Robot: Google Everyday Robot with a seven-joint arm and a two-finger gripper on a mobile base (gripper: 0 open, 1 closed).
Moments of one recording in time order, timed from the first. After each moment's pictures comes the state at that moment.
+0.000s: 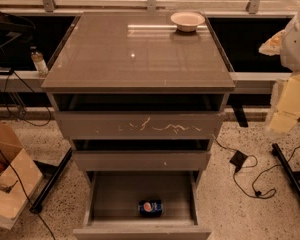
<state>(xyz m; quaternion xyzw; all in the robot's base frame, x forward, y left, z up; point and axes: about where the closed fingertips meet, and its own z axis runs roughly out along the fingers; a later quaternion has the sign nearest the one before) 0.438 -0.217 0.976 -0.60 0.78 -0.03 0.16</state>
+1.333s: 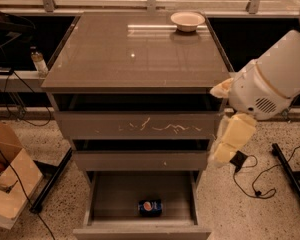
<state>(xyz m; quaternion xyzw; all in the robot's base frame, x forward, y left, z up) 0.434 -0.139 0.891 -0.60 0.77 0.13 0.20</state>
